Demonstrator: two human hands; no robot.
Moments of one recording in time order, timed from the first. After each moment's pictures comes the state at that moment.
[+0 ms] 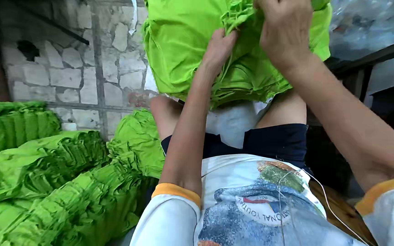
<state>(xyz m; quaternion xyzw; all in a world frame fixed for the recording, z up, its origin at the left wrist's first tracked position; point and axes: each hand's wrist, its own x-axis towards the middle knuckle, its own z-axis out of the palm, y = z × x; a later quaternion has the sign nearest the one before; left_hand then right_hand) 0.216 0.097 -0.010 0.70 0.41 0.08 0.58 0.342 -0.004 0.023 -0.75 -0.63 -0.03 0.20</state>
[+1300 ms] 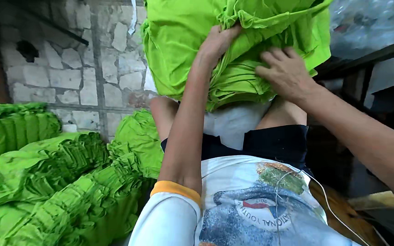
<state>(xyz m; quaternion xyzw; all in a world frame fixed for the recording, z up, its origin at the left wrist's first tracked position) 0.222 0.112 -0.007 0.66 0.42 0.05 0.62 0.352 -0.071 -0.011 -0.66 -0.75 0.05 0.04</state>
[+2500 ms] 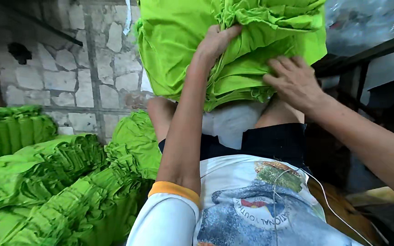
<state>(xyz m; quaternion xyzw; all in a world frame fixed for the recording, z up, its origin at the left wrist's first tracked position) 0.226 0.112 -0.008 0.68 0.43 0.01 0.60 0.357 -0.105 -0.013 -0.66 -0.75 0.06 0.01</state>
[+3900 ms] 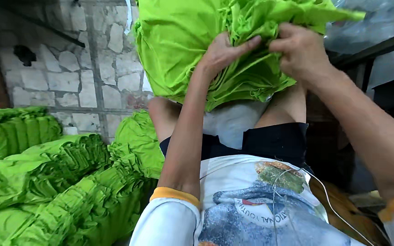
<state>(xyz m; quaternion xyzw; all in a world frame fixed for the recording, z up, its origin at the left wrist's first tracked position) 0.219 0.095 -0.023 0.76 0.31 0.04 0.57 0.374 -0.063 0.011 -0.72 -0.66 0.12 0.17</state>
